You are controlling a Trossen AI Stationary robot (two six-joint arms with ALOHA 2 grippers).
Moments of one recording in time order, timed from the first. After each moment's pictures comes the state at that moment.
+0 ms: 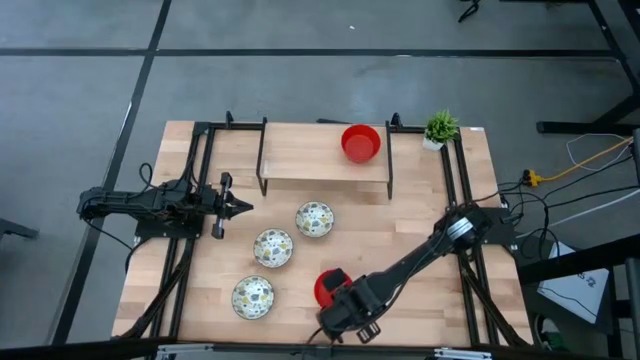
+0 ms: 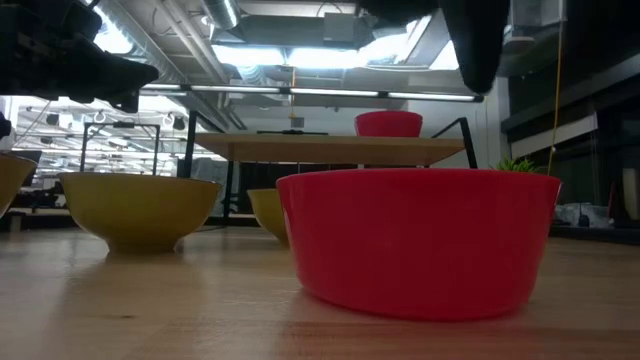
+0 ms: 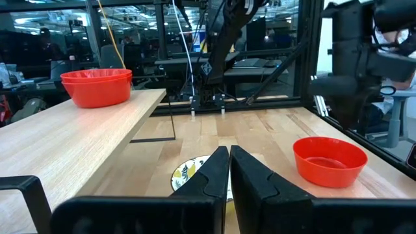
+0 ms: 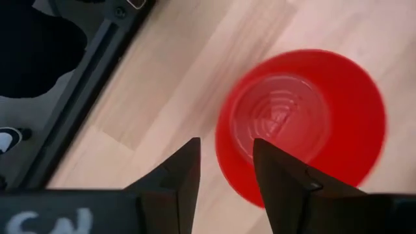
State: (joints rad) left arm -0.02 0.00 0.01 0.03 -0.01 0.05; right arm 0.60 2.21 2.04 -1.16 0.05 -0.03
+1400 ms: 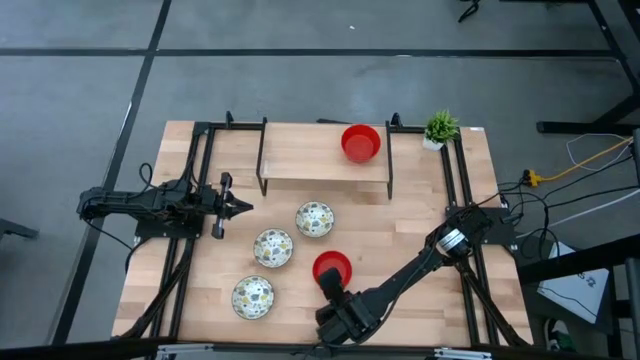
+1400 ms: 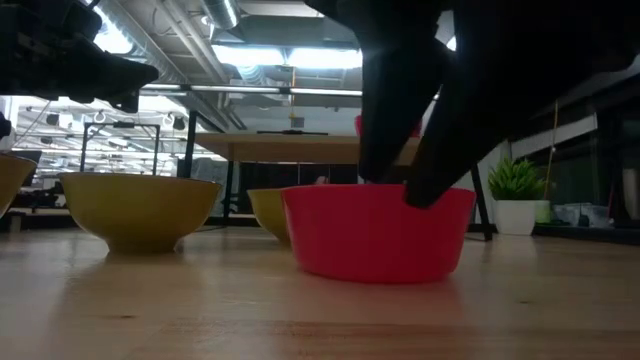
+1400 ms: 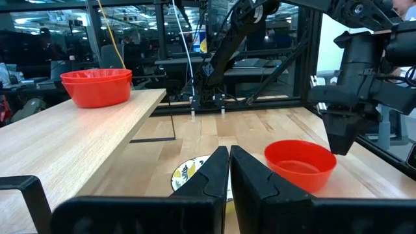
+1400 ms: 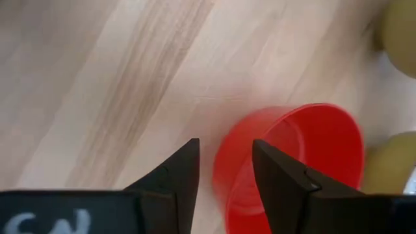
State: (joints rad) left arm -0.02 0.00 0.01 0.03 -0.01 0.05; right arm 0.64 2.31 2.04 -1.10 0.47 0.03
